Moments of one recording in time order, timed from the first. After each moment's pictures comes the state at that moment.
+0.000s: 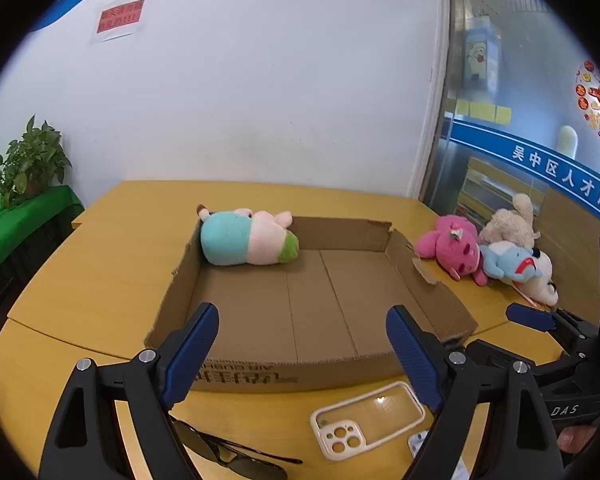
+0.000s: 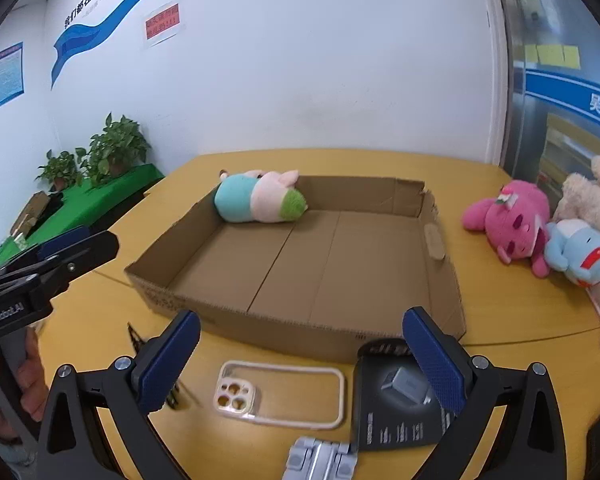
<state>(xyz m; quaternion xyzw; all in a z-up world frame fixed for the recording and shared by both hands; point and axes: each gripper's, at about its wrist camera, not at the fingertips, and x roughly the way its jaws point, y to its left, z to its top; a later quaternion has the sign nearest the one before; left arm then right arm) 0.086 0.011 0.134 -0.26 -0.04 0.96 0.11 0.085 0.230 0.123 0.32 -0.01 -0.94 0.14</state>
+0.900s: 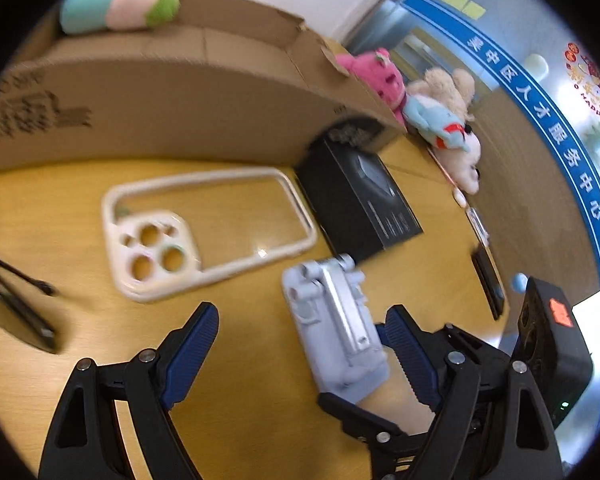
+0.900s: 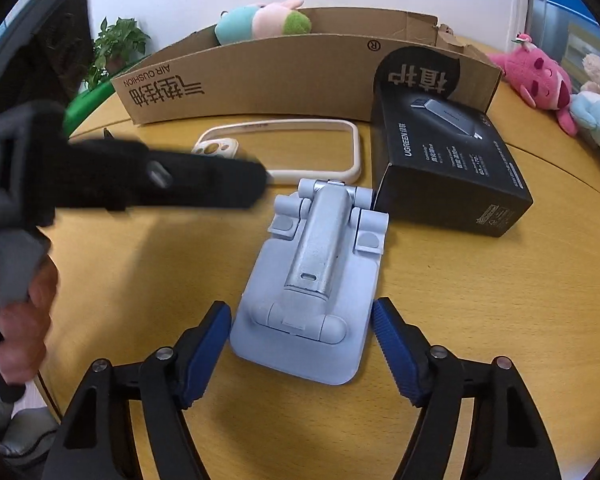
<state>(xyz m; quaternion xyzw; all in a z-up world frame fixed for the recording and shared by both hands) 0.087 0.098 -0.022 -0.52 -0.14 0.79 0.30 0.166 0.239 -0.035 0.49 0.02 -0.86 0.15</state>
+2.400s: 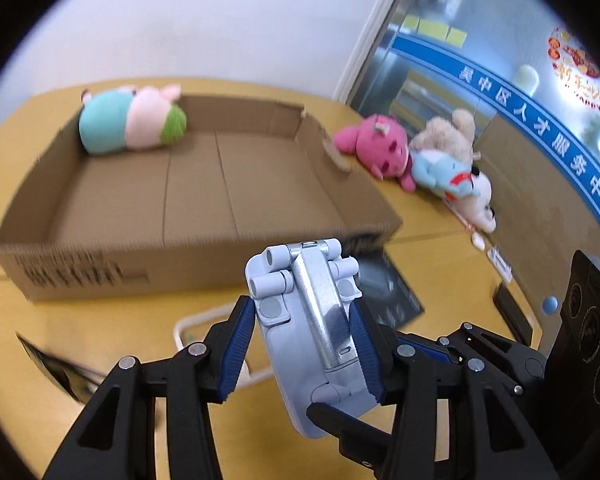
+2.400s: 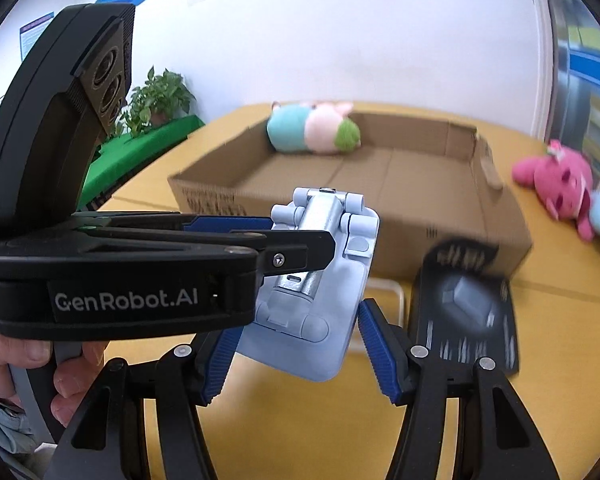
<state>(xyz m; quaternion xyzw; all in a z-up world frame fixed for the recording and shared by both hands) 0.062 0.079 0.067 -0.41 -0.07 0.88 0.25 0.135 0.201 0.063 0.37 0.02 -0.91 0.21</state>
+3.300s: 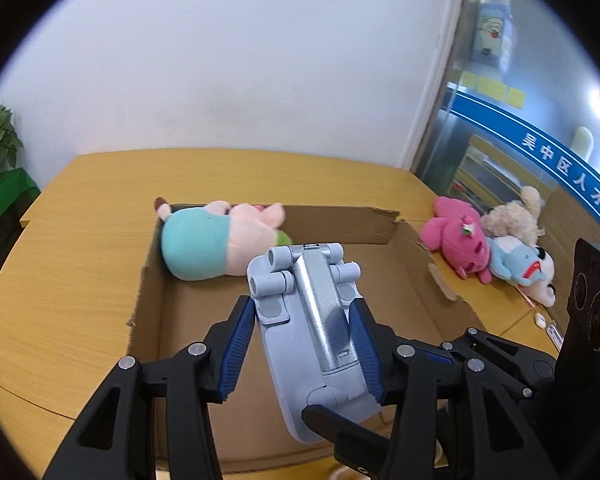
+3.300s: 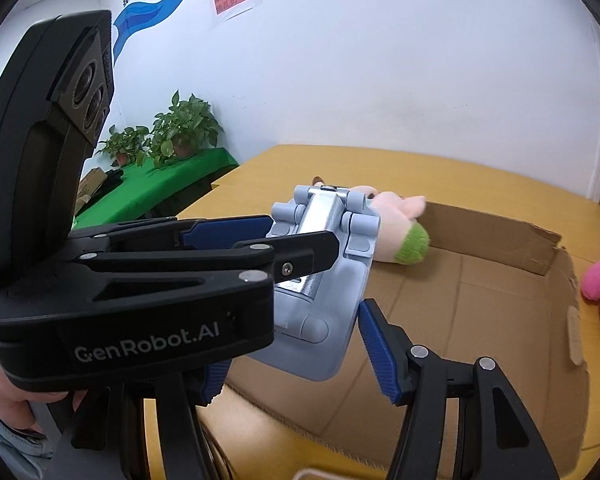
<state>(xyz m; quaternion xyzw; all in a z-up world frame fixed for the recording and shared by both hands) -0.068 -0.013 0.127 -0.34 -0.05 0.92 0.17 -0.033 0.104 0.116 0.33 0.01 -0.90 0.28</state>
